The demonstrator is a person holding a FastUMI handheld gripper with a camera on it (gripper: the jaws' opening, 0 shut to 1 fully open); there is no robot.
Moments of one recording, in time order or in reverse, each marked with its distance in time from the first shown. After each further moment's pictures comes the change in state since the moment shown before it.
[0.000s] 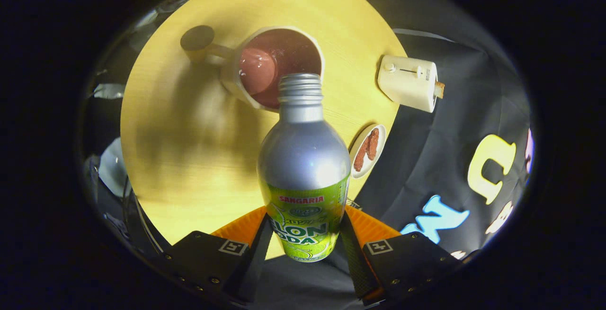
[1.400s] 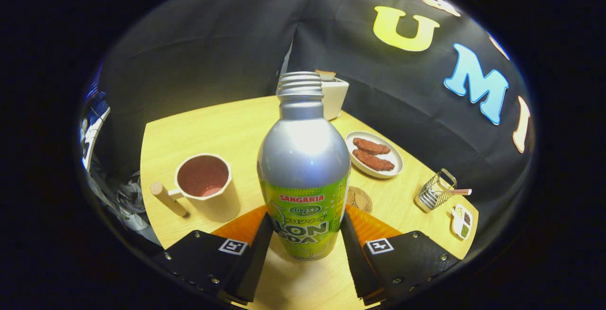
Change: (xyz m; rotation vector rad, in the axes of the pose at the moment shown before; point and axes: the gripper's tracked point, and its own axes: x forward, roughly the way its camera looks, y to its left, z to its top) arm 0.042 -0.018 0.017 1.114 -0.744 0.122
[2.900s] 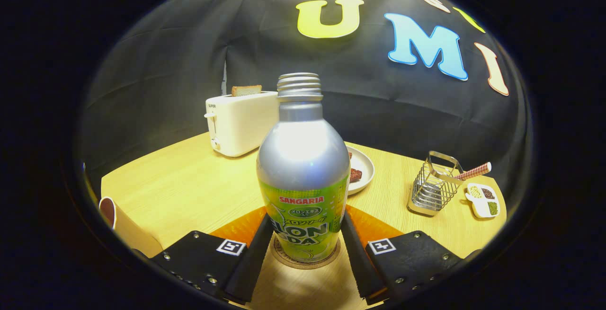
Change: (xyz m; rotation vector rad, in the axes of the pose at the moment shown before) arm 0.114 -0.104 -0.006 0.311 -0.134 -0.159
